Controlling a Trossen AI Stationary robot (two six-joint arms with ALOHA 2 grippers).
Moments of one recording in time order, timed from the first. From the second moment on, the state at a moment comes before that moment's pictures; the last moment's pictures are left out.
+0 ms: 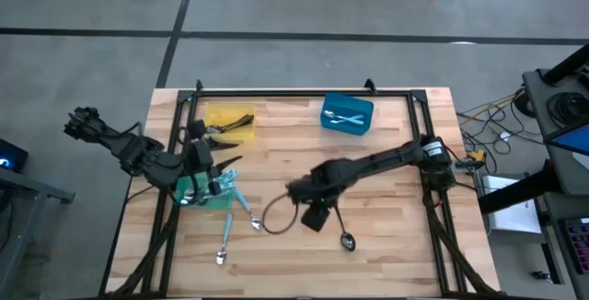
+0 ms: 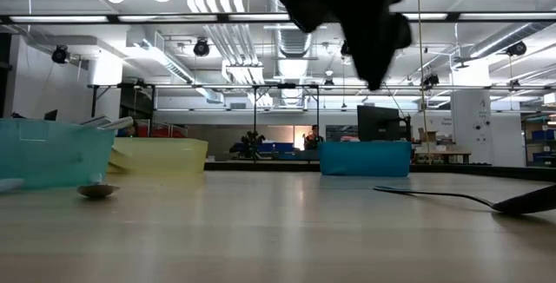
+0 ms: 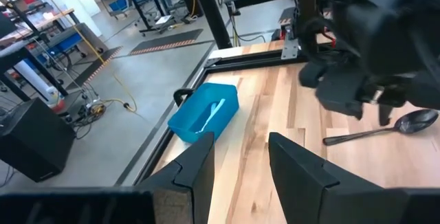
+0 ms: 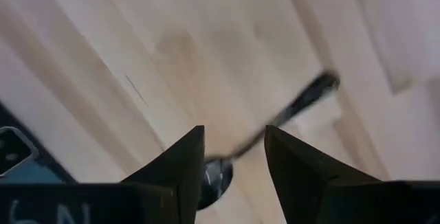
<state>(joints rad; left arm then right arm) -0.50 0.90 0.99 -0.52 -0.85 -0.03 0.20 2.03 1.85 -1.26 -0.16 0.76</state>
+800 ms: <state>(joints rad) -0.50 0.96 0.99 -0.52 -0.86 -0.04 0.25 1.96 1.33 -0.92 -0.13 1.00</state>
